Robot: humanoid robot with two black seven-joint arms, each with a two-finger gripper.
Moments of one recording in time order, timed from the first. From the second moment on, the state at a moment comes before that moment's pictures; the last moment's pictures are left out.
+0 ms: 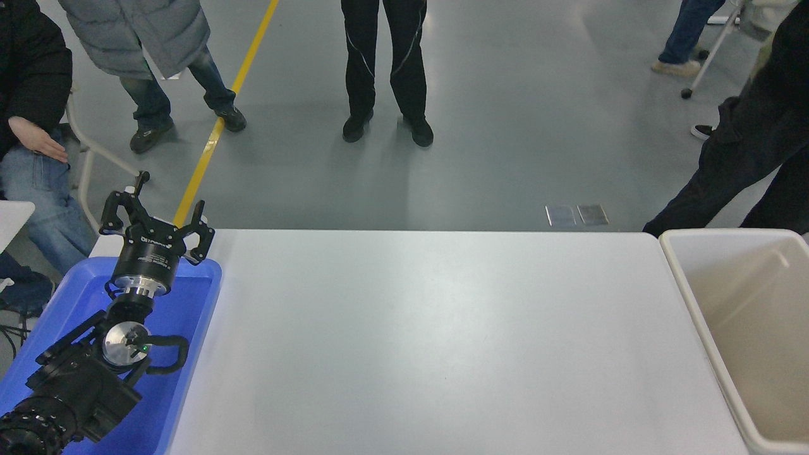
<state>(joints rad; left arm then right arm) -0.60 0.26 -0.88 -0.39 -0.09 -0.64 -0.48 0.81 -0.58 -0.85 0.31 -0.08 0.00 -0.10</state>
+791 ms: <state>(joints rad) -0.60 0.26 -0.89 -0.39 -0.09 -0.64 -0.48 0.63 -0.40 -0.74 0.04 -0.08 -0.13 -0.10</state>
